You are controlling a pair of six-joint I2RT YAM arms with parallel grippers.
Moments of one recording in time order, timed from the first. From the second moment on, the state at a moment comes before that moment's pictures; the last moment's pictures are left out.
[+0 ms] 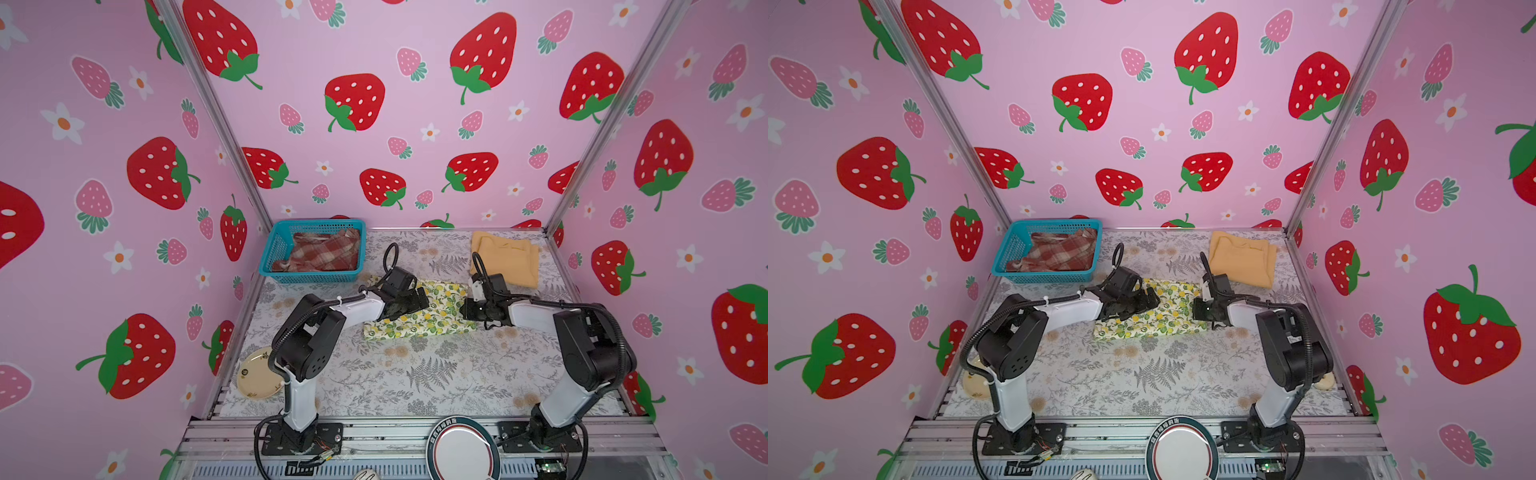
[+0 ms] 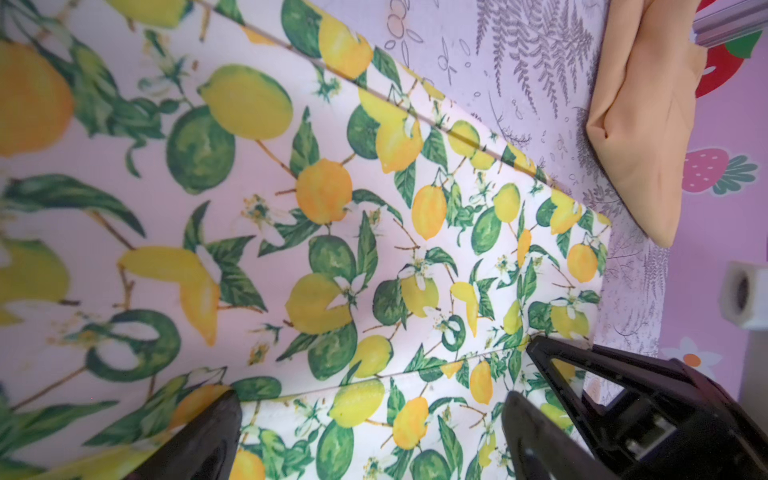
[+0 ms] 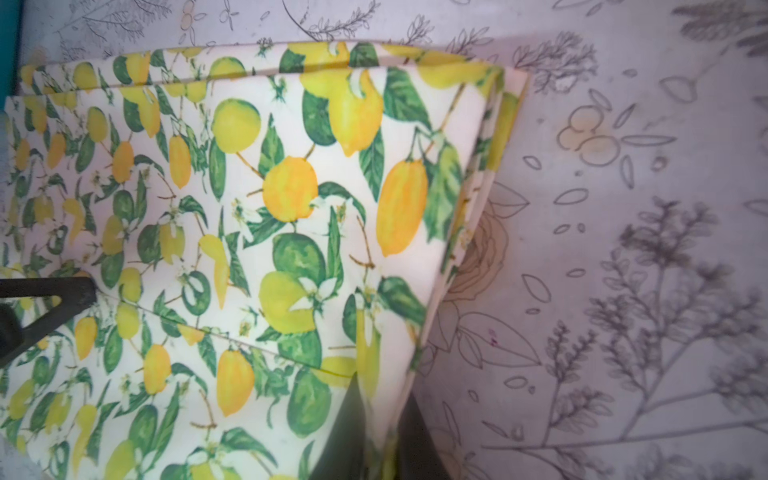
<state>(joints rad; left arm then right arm) -0.63 1.92 1.18 -0.16 0.14 -0.86 0.39 1.71 0.83 -0.07 -0.25 0.33</state>
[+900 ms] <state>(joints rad) -0.85 1.94 1.22 0.05 0.19 -0.95 0.35 1.59 1.01 -0.41 -0.08 0.17</state>
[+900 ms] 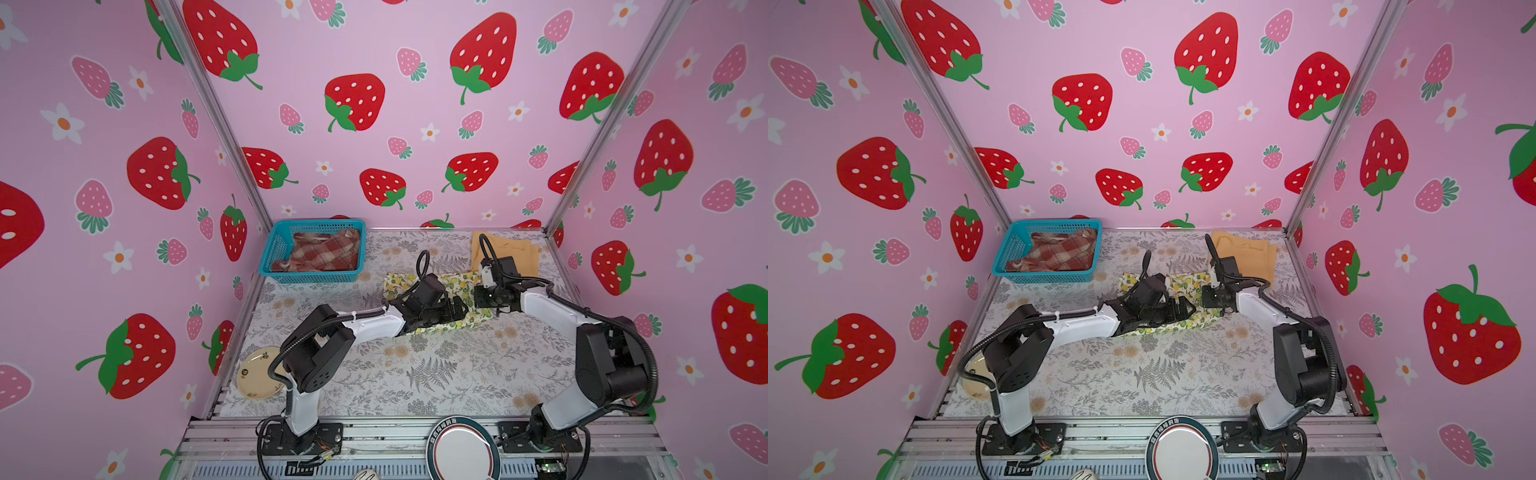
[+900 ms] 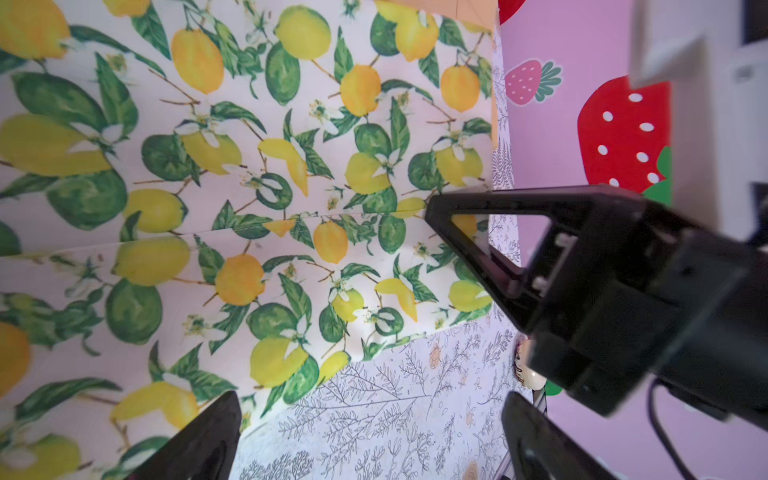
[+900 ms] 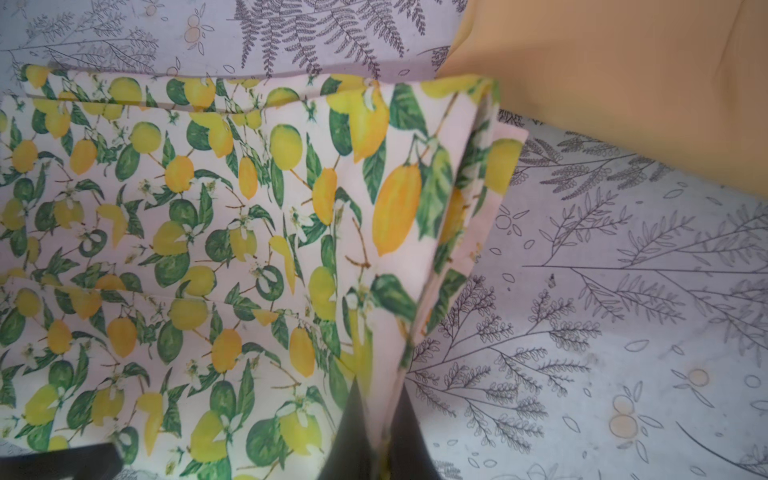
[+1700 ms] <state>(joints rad) -0.92 2.15 1.37 0.16 0.25 -1.03 0.30 1.53 1.16 -0.56 -0.28 0.18</state>
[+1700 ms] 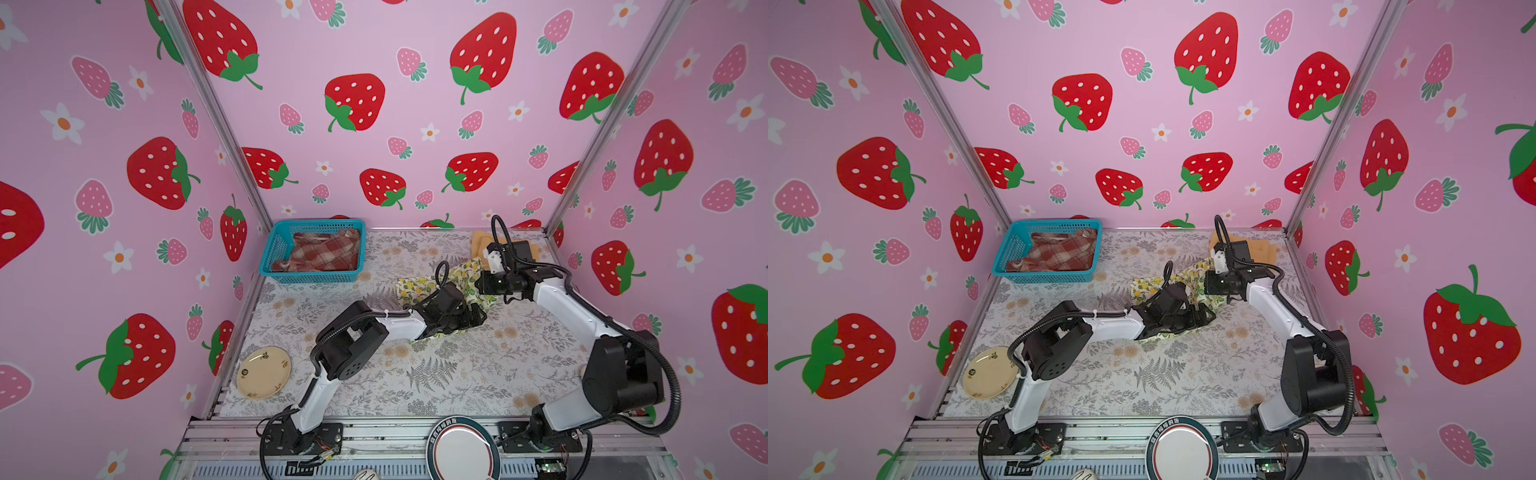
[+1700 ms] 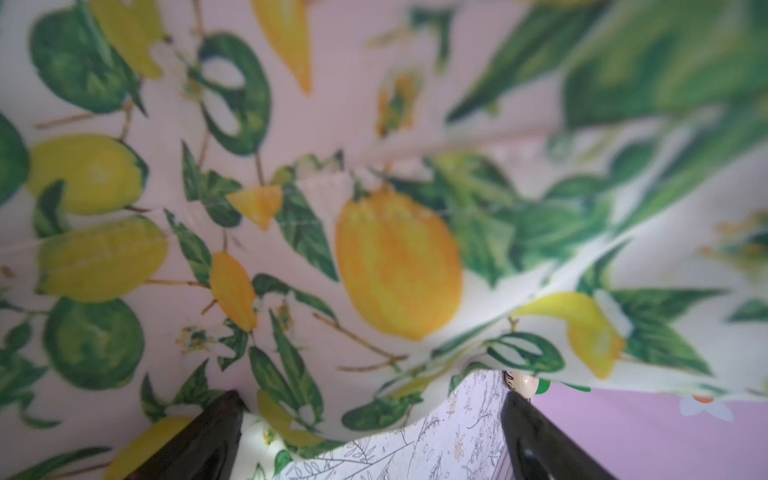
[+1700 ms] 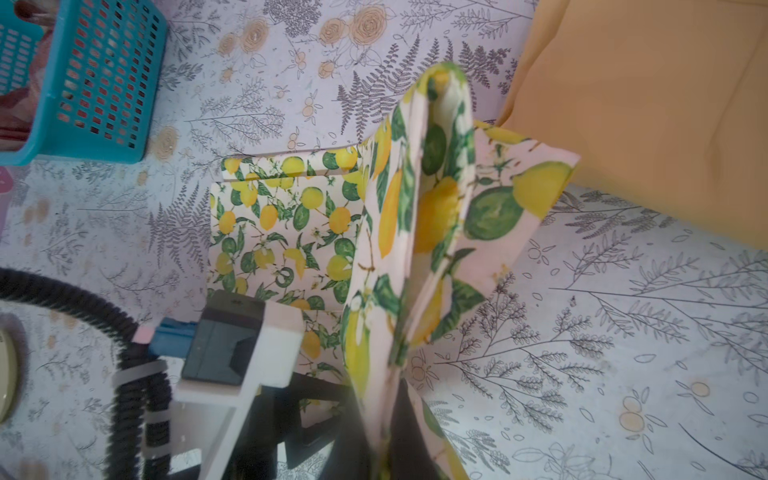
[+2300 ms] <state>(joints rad) -0.69 1.80 1.07 0.12 0.22 -0.92 0.27 1.53 1.16 -0.58 -0.28 0.19</state>
